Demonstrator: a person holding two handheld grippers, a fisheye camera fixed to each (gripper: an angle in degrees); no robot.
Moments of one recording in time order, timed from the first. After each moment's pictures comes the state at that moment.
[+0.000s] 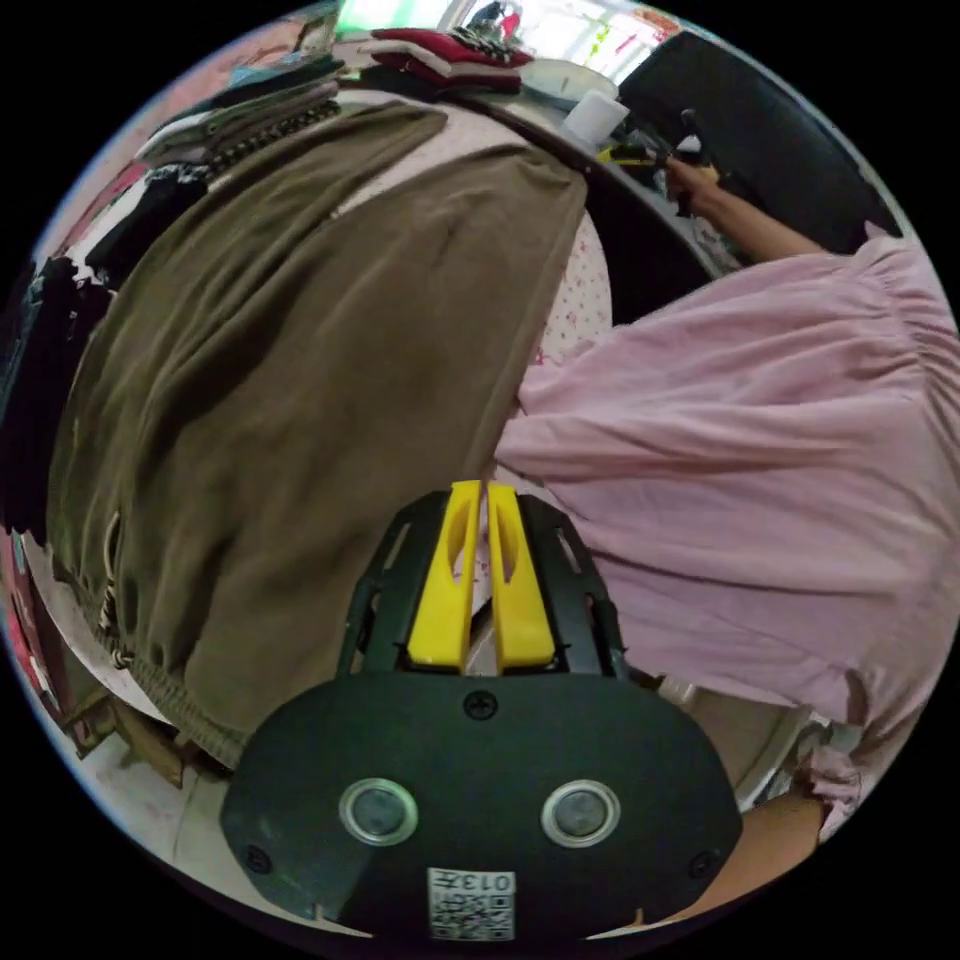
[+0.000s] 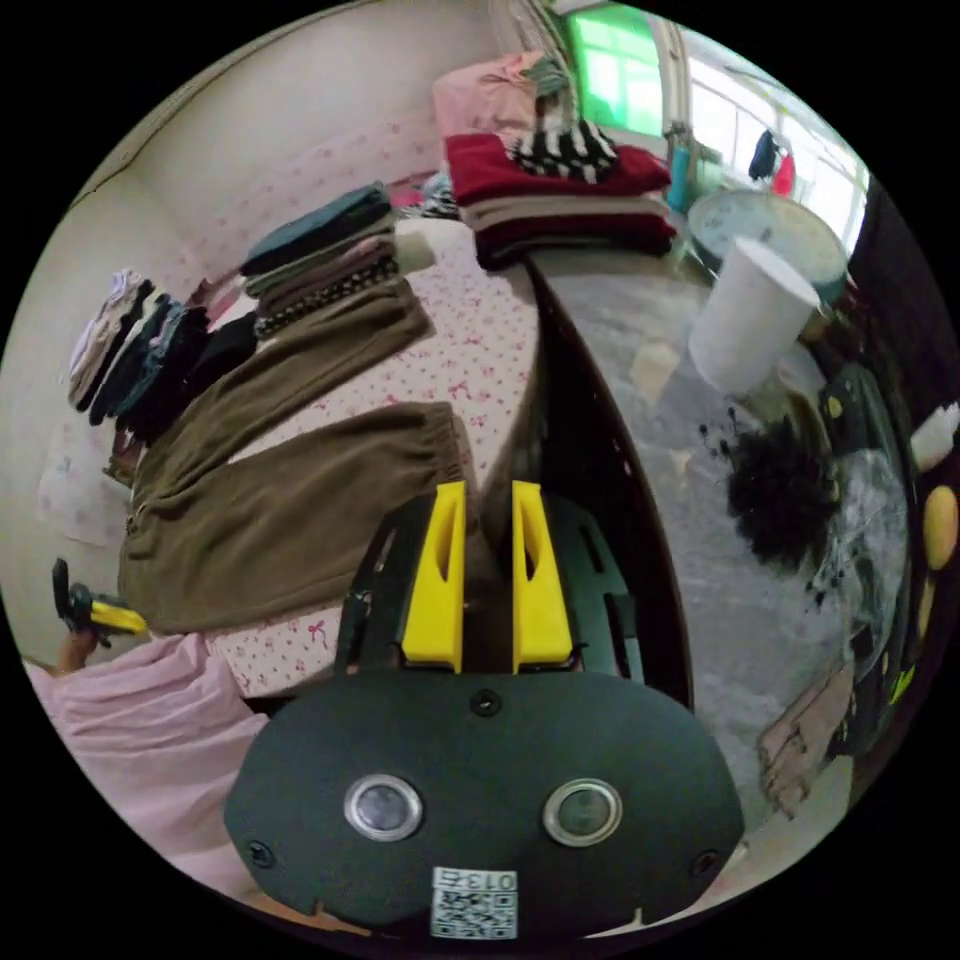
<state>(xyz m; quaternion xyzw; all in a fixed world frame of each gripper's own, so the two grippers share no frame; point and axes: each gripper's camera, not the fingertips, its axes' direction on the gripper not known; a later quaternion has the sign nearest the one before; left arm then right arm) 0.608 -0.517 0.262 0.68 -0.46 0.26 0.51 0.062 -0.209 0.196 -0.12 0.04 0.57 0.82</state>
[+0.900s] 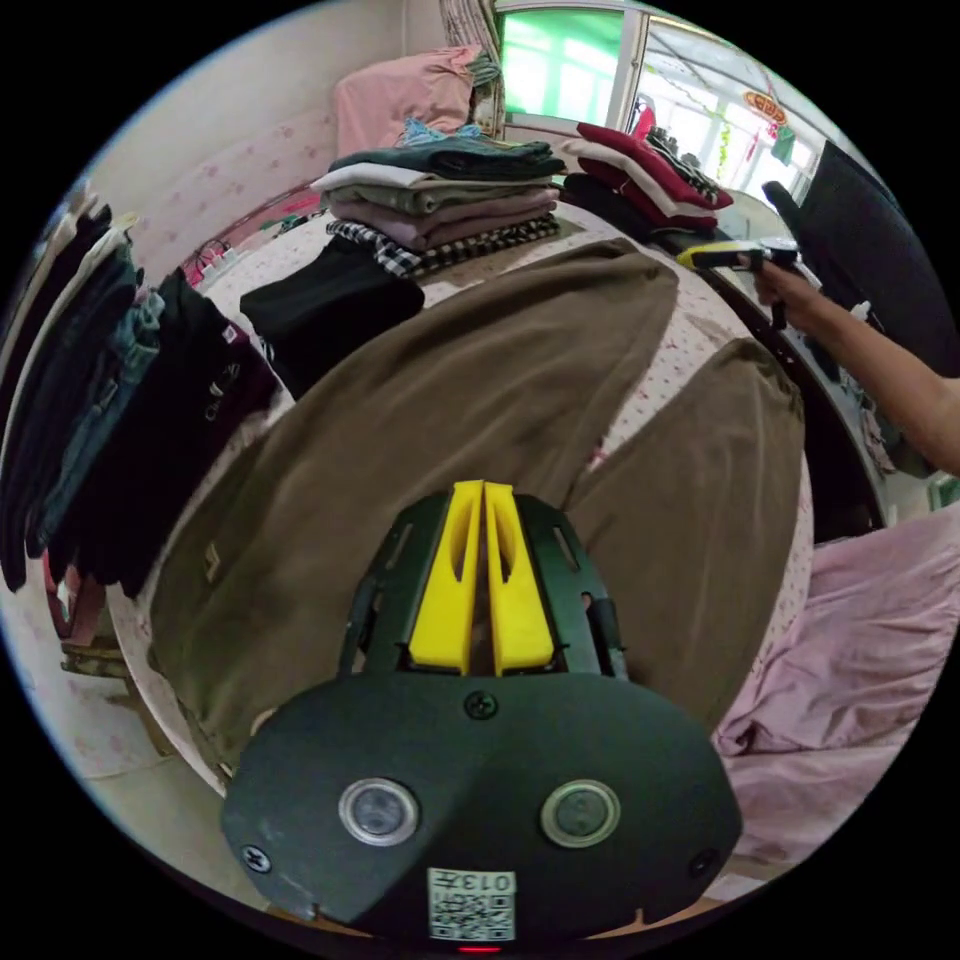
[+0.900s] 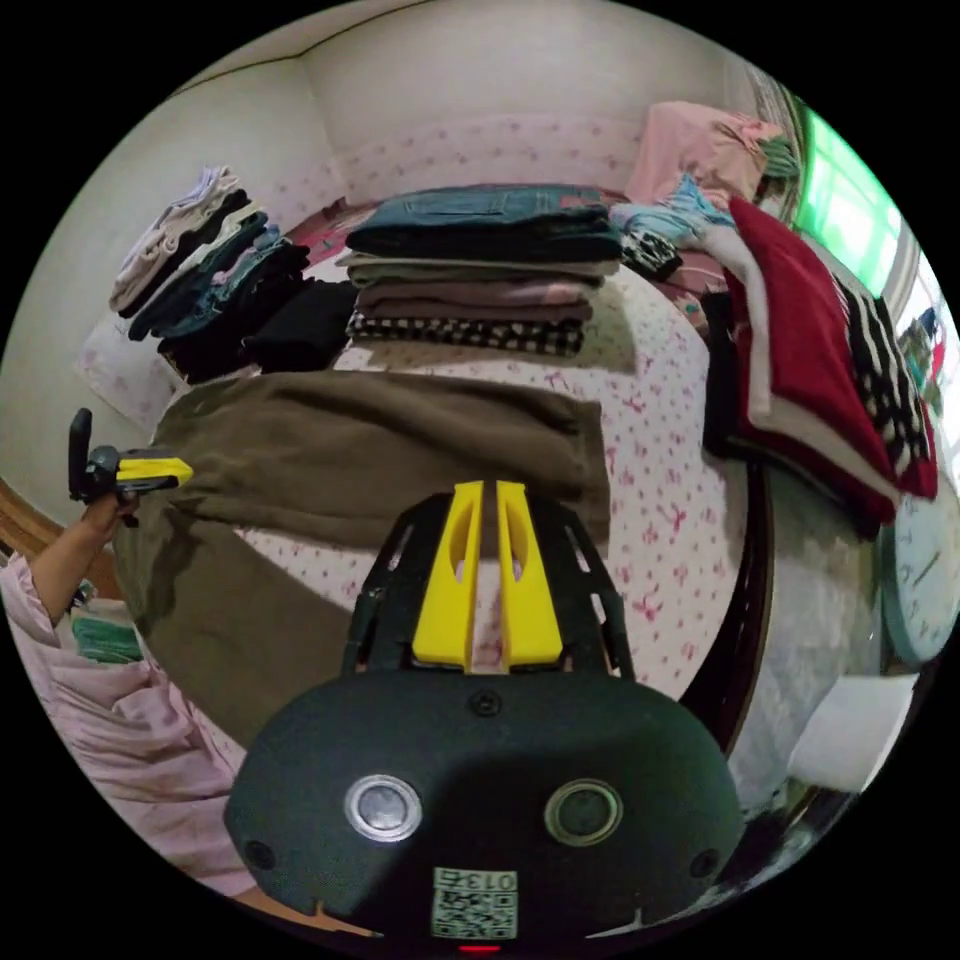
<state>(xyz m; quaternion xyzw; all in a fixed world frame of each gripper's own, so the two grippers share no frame) 0.583 -0.492 0.051 0.84 -0.40 0.14 0.34 0.147 -0.414 0.346 -0.08 -0.04 0.38 0.92</state>
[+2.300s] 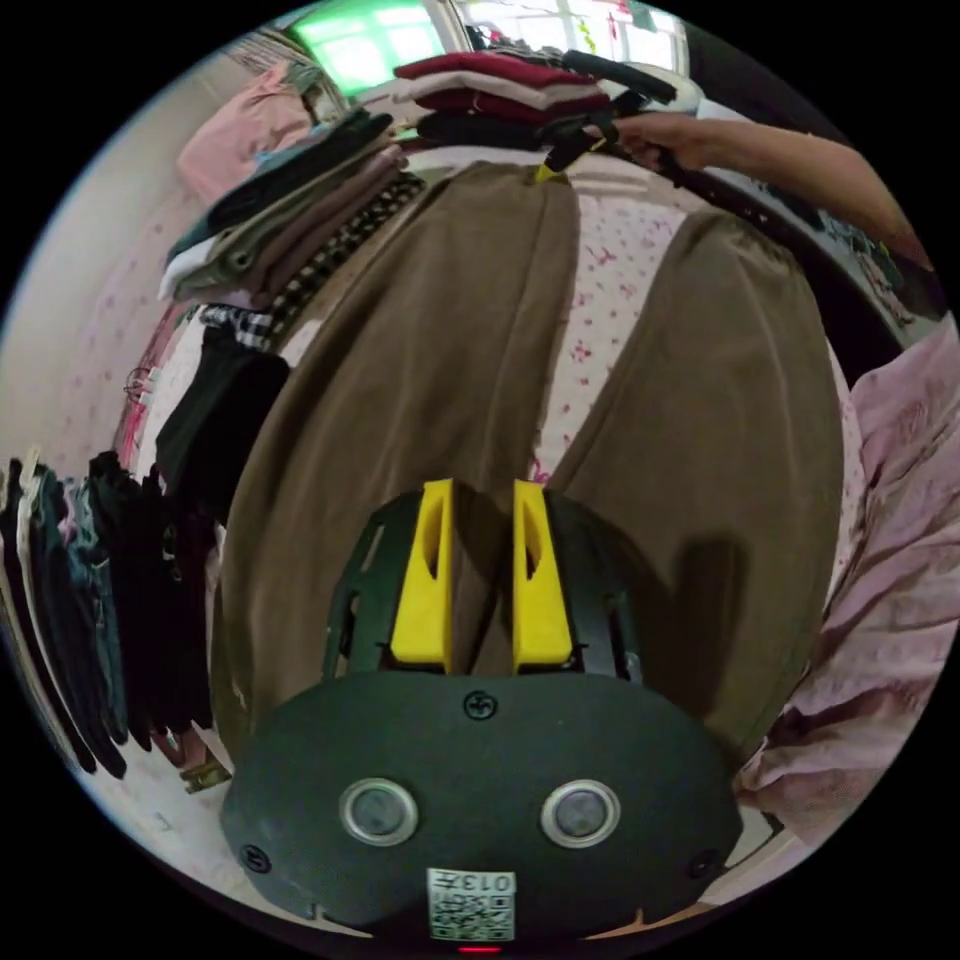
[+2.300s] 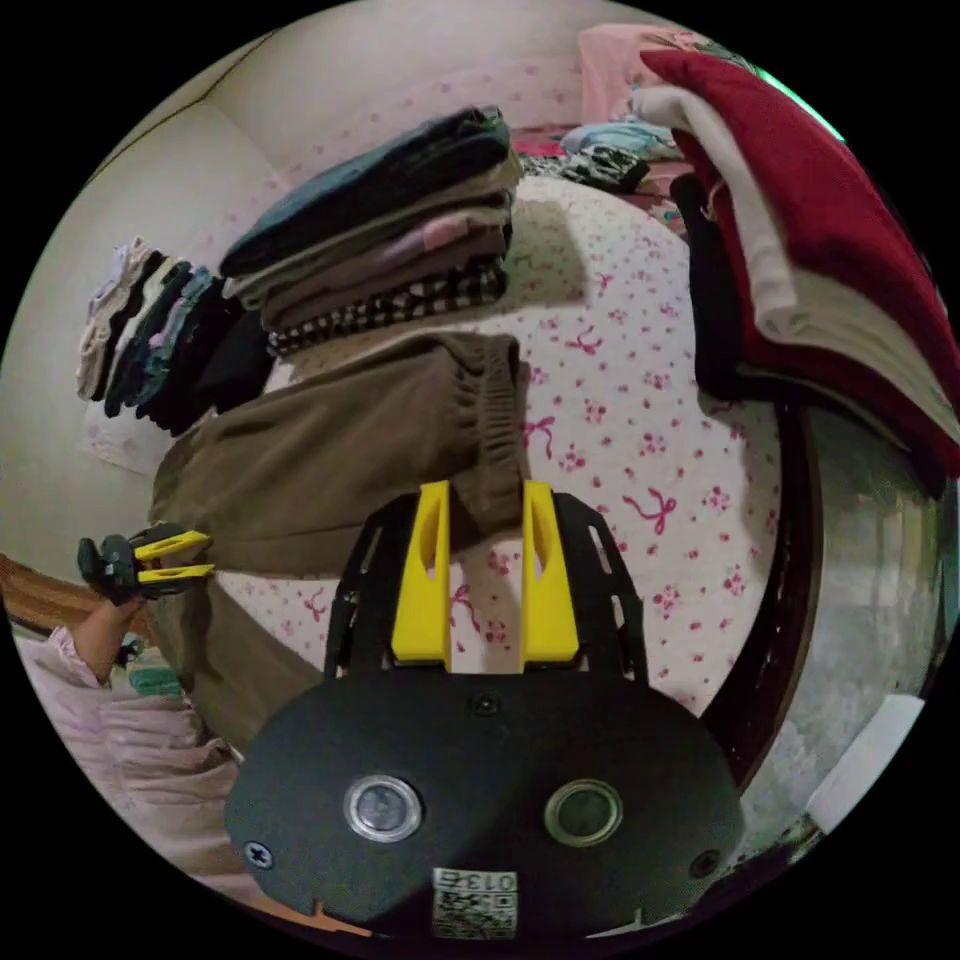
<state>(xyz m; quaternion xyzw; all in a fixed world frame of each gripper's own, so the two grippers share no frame) 0.637 -0.629 -0.014 0.73 -0.58 0.13 0.34 0.219 -0.333 0.389 -0.10 -0.10 0.45 0.88</state>
